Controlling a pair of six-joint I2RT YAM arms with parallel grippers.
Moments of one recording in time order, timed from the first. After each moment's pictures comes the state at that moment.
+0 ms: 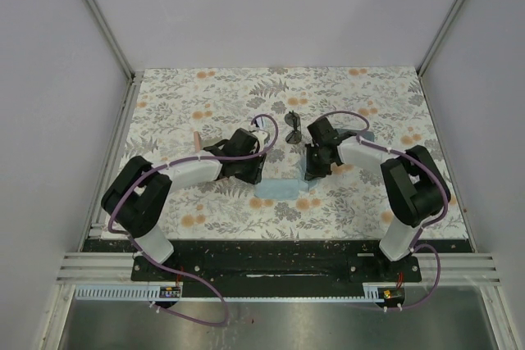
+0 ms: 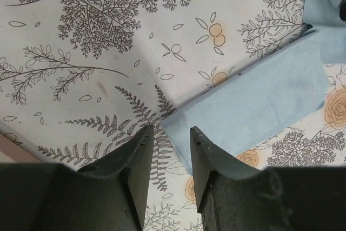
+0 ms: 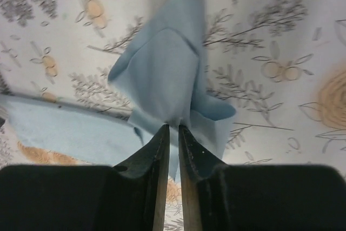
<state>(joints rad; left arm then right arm) -0.67 1.66 0.93 -0.23 0.09 -0.25 0.51 1.74 1.03 -0.44 -0.10 0.54</state>
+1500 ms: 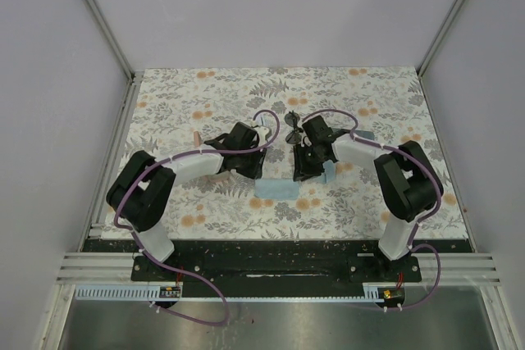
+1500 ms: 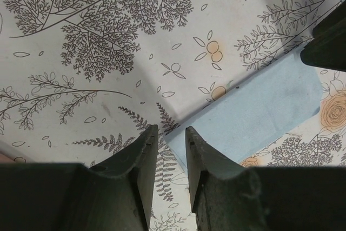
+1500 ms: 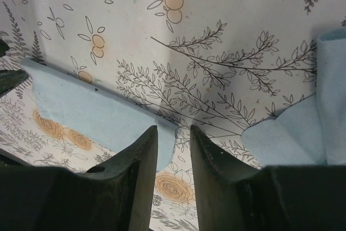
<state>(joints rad) -0.63 1.71 1.00 -0.25 0.16 -0.19 0.51 1.80 1.07 -0.43 -0.26 0.40</state>
